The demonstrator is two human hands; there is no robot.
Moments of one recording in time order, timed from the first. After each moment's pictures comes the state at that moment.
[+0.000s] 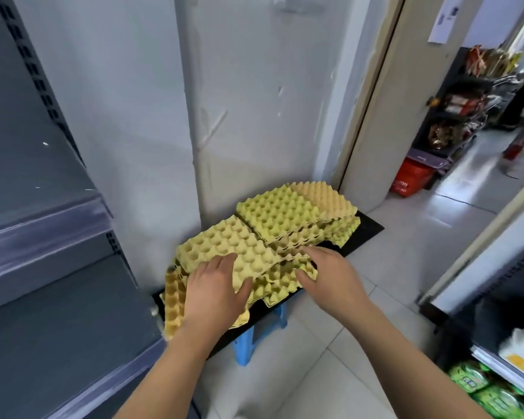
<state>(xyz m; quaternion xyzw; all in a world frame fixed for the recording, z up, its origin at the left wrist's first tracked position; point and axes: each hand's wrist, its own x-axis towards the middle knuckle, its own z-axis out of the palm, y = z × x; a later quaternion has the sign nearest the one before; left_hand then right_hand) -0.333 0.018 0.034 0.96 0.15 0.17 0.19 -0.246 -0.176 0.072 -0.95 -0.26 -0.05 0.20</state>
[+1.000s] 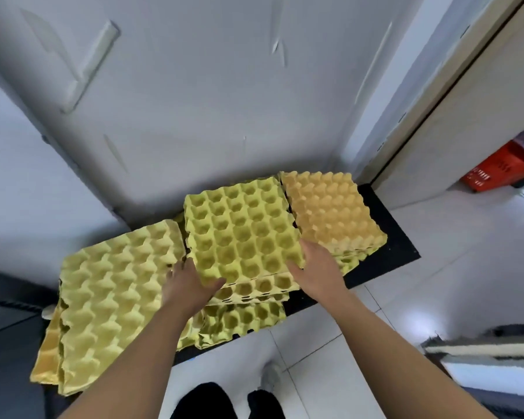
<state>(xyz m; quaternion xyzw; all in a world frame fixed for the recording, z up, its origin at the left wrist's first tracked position) 0.086 0.010 -0.132 0.83 0.45 -0.14 0.28 0.251 -0.183 -0.083 -0.93 -0.28 0.20 0.15</state>
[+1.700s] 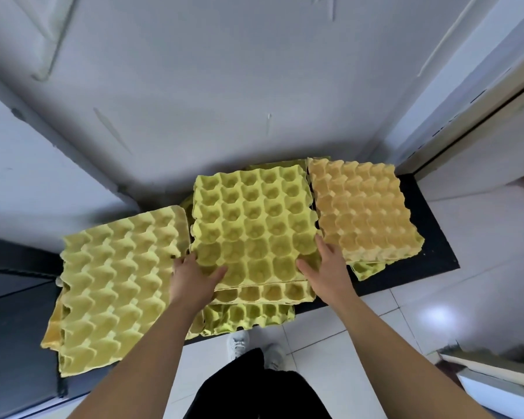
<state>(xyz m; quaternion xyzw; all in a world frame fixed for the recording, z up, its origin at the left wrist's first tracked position) 0.121 0.020 -0.166 0.72 0.58 -0.10 0.36 0.309 -0.163 -0.153 -0.89 -0.21 0.32 0.25</state>
